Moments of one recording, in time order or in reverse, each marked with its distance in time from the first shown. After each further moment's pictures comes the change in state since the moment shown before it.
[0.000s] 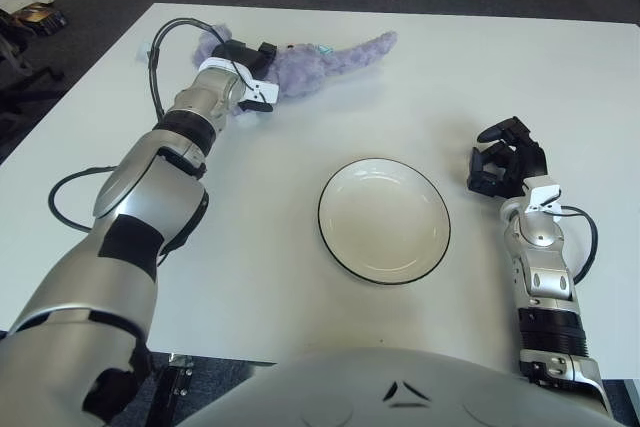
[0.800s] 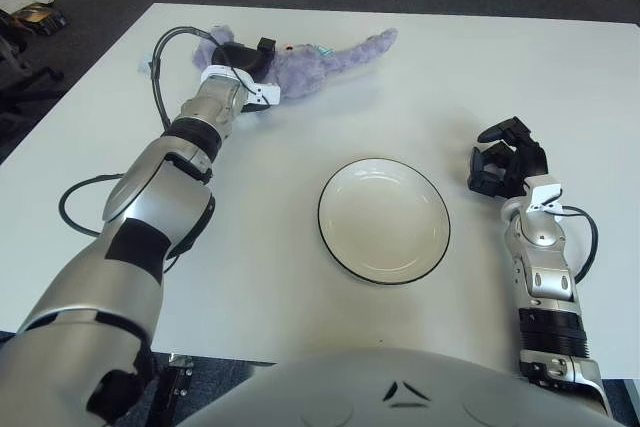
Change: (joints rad) left arm 0.026 -0.021 0.017 0.010 -0.013 0.036 0.139; right arm 0.001 0.005 -0.005 -0.022 0.002 0.033 -0.006
